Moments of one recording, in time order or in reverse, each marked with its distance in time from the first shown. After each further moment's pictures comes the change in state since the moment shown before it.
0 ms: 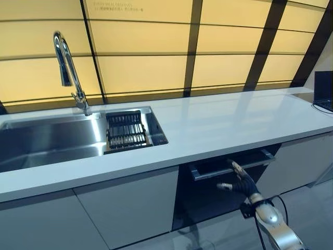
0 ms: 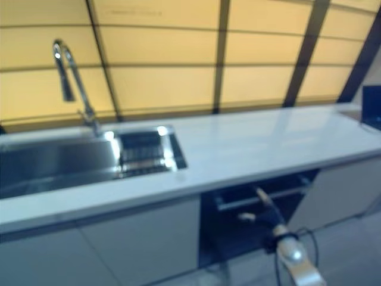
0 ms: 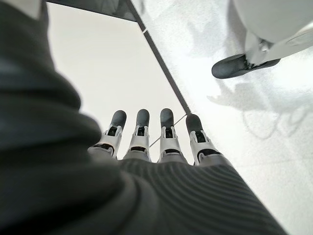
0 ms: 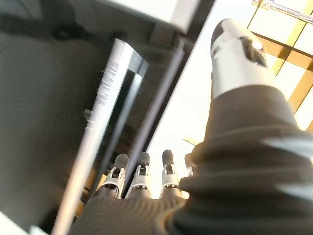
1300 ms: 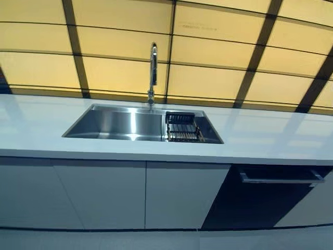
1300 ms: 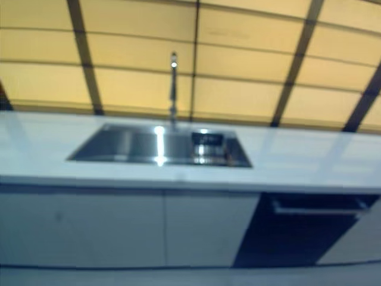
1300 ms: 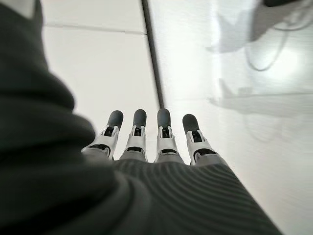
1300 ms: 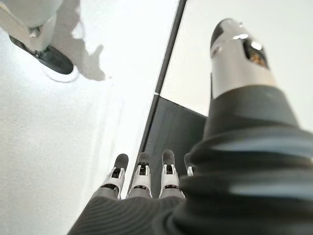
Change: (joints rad) left arm -0.001 0.136 0.096 0.068 -0.053 -0.011 -0.020; right arm 0.161 0.167 -0.071 0.646 -0.040 0.047 0.057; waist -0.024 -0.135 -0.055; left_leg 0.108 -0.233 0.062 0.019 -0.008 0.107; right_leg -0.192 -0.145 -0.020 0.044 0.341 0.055
